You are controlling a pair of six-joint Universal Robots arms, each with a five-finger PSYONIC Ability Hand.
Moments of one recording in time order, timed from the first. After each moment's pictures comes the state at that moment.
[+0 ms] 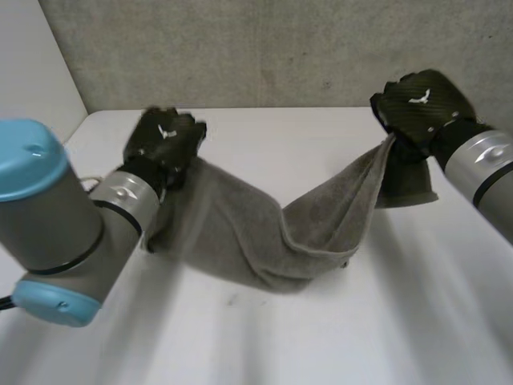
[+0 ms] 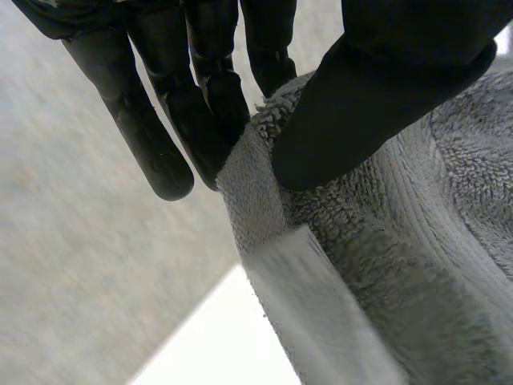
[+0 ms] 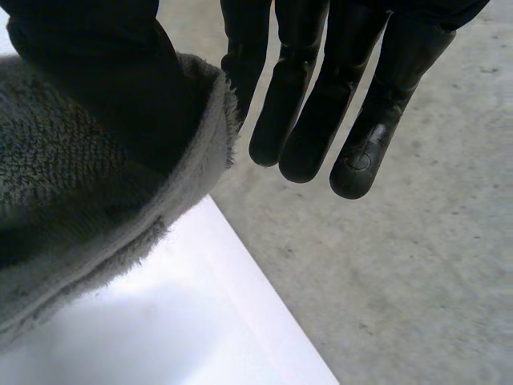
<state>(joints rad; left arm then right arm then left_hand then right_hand) 4.20 -1.82 -1.55 3.39 -1.55 3.58 1.84 -1.44 1.48 -0.03 1.27 2.60 1.17 1.21 1.21 1.22 1.02 1.07 1.17 1.19 1.20 0.93</state>
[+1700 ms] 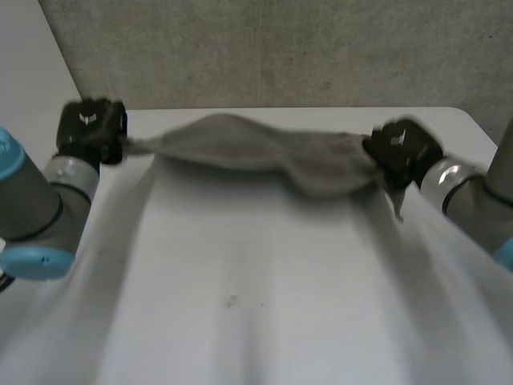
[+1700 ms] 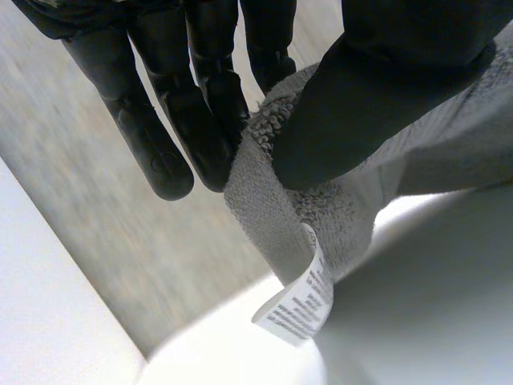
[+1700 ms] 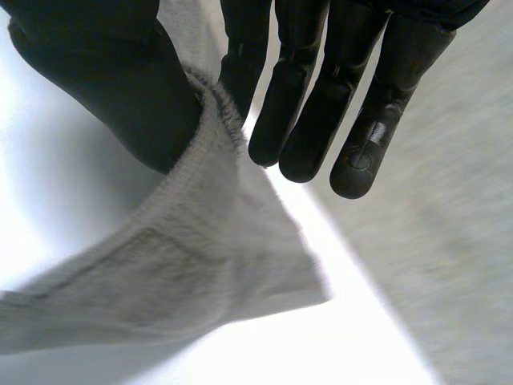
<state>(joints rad) 4.48 -1.96 -1.56 3.62 -1.54 3.39 1.81 -1.13 1.37 -0.04 1.24 2.49 1.17 1.22 1.22 1.22 1.03 1.07 1.18 1.19 1.20 0.93</state>
